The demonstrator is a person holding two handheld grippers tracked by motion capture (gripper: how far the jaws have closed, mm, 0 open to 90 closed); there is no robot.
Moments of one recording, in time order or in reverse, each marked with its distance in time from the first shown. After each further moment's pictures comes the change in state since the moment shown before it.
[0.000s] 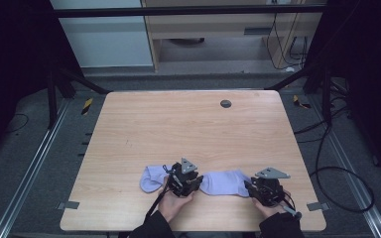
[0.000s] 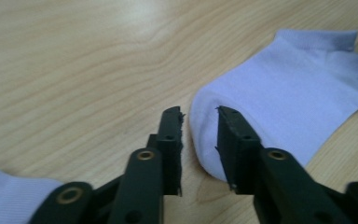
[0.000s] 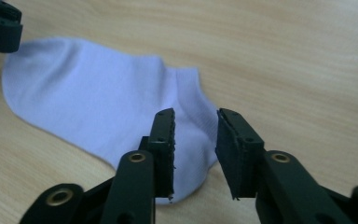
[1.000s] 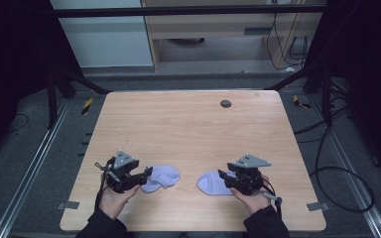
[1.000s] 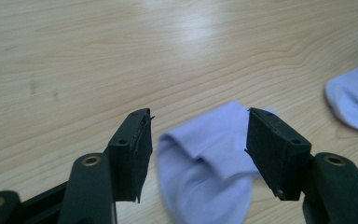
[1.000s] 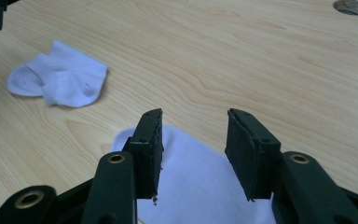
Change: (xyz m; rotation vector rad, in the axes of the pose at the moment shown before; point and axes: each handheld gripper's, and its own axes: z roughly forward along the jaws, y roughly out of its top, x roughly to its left) left arm 0.108 -0.035 -0.119 -0.082 0.190 -0.102; right arm 0.047 0.055 0.008 -0.127 0.177 -0.096
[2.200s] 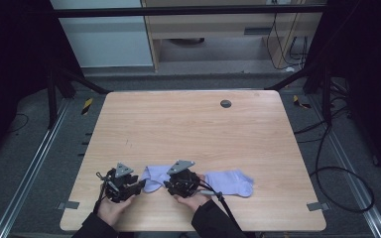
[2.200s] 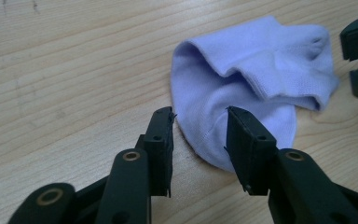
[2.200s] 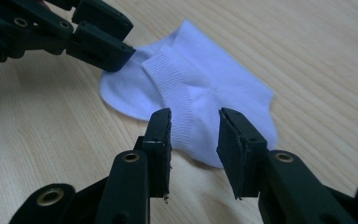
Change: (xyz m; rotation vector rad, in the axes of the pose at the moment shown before) left arm 0.007 -0.042 0.023 0.152 -0.002 0.004; right arm 0.120 0.024 0.115 0.145 0.209 -0.196
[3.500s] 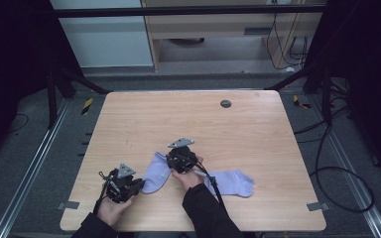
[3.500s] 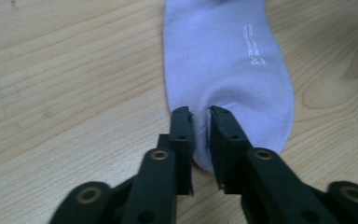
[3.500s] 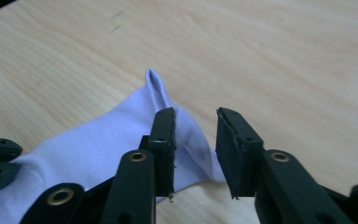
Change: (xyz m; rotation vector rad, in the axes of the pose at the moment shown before) left arm 0.000 0.000 -0.002 0.016 -0.032 0.029; right arm -0.044 0.040 0.023 -0.070 -0.187 0.173
